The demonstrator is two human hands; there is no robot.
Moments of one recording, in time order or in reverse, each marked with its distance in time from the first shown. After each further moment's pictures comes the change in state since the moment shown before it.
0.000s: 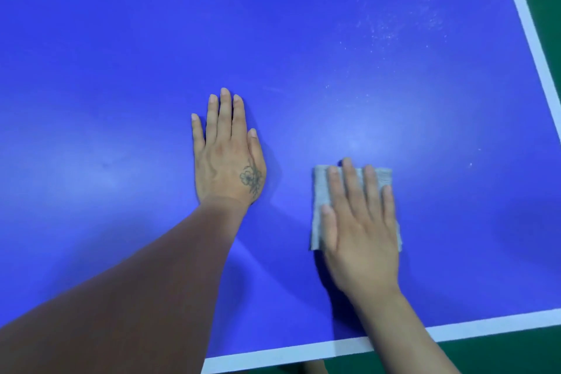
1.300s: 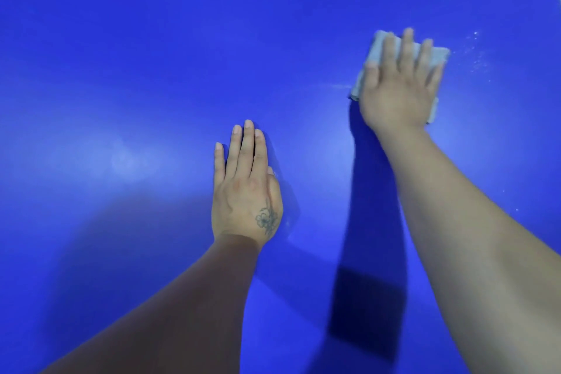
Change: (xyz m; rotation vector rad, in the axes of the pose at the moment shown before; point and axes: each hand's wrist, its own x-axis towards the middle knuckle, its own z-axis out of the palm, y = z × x) left_hand 0.001 -0.002 0.002 -0.055 -0.047 -0.002; right_hand 0.289 0.005 -0.034 0.087 0.074 0.178
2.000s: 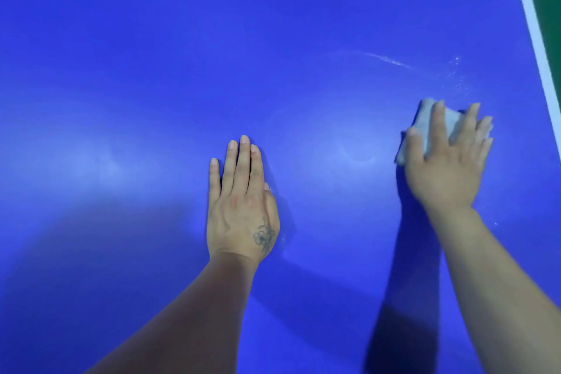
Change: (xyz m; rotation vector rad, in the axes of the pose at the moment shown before) left_hand 0.000 0.000 0.001 0.021 -0.030 -0.012; right_hand -0.063 0.097 -0.015 -0.043 0.063 0.093
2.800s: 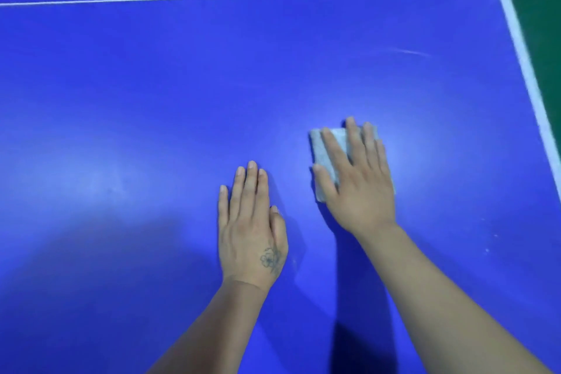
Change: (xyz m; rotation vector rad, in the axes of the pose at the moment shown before) left_hand 0.001 -0.005 -0.011 -0.169 0.077 -0.011; right_hand -0.040 -0.104 0.026 0.016 0.015 -0.454
